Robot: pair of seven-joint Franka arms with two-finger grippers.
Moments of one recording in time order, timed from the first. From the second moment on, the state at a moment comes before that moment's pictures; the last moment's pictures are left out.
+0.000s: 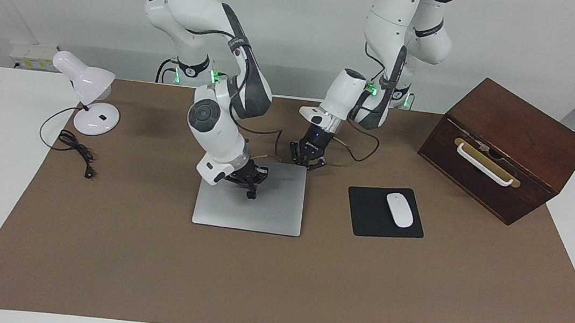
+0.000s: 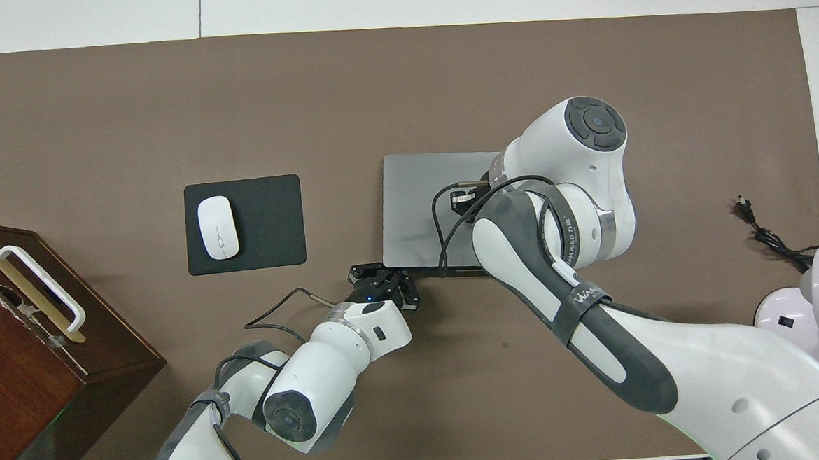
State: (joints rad) left arm -0.78 0.27 0.00 -2.50 -0.12 3.50 -0.10; right arm 0.34 0.38 0.04 -1.82 0.34 2.18 0.21
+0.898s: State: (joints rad) left arm -0.78 0.27 0.00 -2.50 -0.12 3.50 -0.10; right arm 0.34 0.33 0.03 -1.74 0.34 2.06 0.22
